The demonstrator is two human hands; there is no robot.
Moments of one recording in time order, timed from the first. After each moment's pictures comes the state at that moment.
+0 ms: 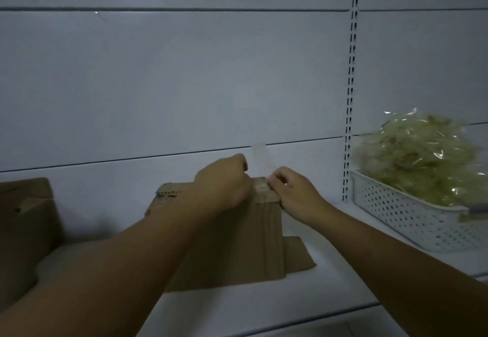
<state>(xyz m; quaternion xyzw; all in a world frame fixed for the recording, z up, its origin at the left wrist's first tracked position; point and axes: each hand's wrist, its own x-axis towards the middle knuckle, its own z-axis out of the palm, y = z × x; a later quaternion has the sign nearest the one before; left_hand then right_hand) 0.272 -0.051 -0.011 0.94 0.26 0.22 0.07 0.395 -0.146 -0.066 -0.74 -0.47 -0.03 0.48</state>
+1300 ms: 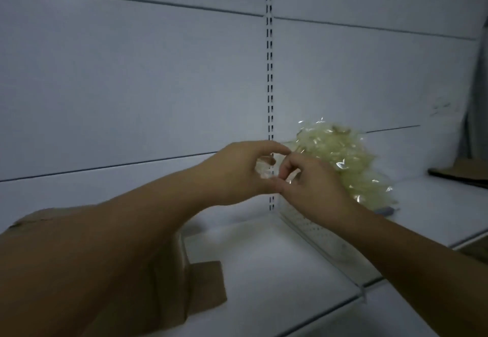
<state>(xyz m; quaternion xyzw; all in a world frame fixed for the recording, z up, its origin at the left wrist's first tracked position) 0.377 -0.156 0.022 0.95 -0.10 0.20 0.20 0.475 -0.282 -0.036 -0.76 -0.41 -0.23 0.45</state>
